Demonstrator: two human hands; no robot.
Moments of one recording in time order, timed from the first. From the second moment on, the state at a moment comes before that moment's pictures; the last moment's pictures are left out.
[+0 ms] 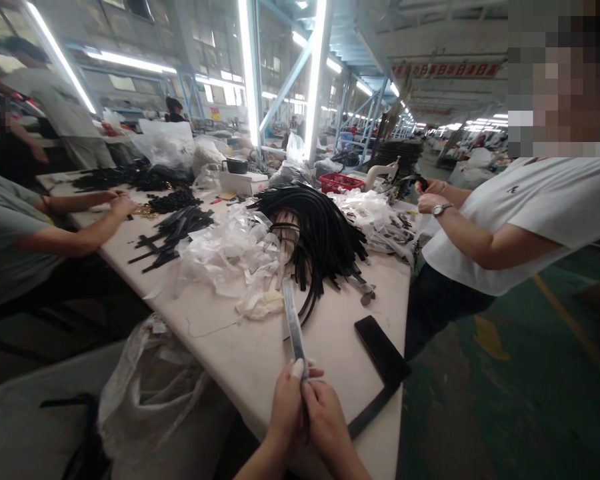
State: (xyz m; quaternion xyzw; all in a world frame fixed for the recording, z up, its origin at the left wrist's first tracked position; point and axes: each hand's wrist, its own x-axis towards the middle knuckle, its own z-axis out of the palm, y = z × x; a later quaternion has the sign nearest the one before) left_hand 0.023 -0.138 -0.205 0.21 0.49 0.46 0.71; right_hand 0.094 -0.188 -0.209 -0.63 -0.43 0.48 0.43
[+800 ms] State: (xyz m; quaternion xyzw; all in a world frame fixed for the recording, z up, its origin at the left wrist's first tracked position) left_hand 0.019 -0.125 -0.183 0.18 0.47 0.50 0.70; right_hand 0.103 -0.199 -0.193 -0.63 -0.41 0.54 0.37
